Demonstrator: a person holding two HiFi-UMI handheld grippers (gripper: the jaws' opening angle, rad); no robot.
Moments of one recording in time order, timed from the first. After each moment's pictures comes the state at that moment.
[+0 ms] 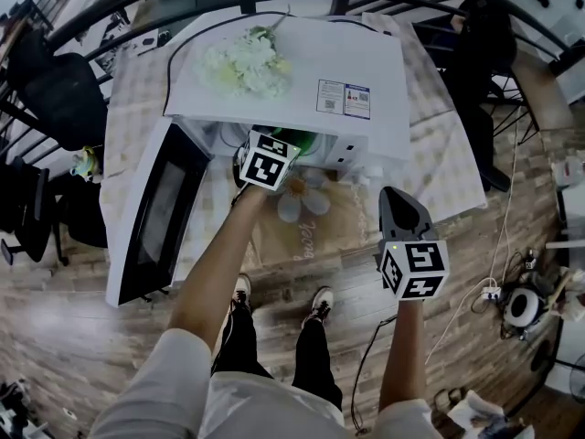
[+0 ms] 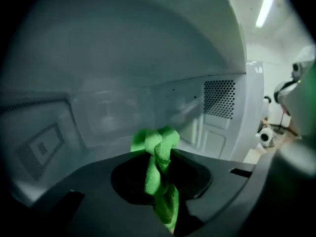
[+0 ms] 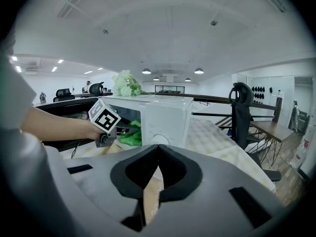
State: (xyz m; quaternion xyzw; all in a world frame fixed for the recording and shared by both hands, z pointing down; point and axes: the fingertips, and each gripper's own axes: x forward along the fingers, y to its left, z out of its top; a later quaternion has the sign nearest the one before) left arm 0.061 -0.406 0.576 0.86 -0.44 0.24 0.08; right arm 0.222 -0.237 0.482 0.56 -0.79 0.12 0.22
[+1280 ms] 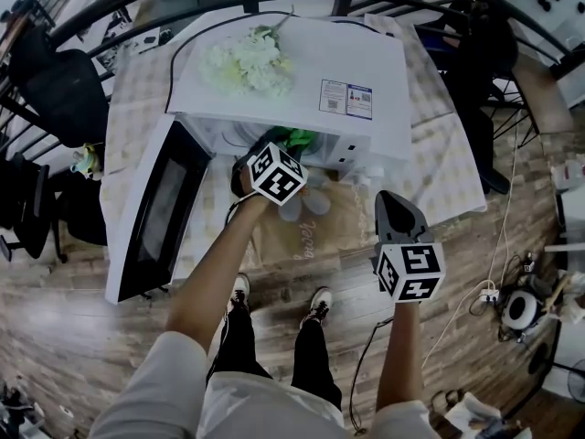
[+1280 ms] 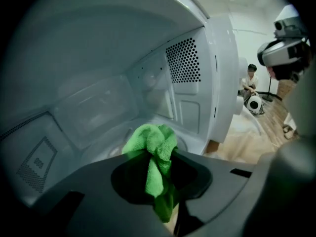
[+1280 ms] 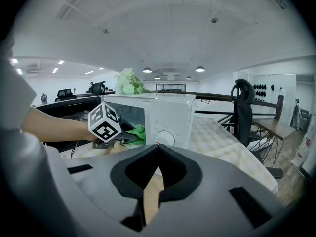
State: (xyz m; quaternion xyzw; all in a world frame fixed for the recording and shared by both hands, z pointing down) left arm 0.073 -0.371 0.612 0.84 -0.38 0.38 0.02; right arm 0.215 -0.231 0.490 0.55 -0.80 0.13 0.22
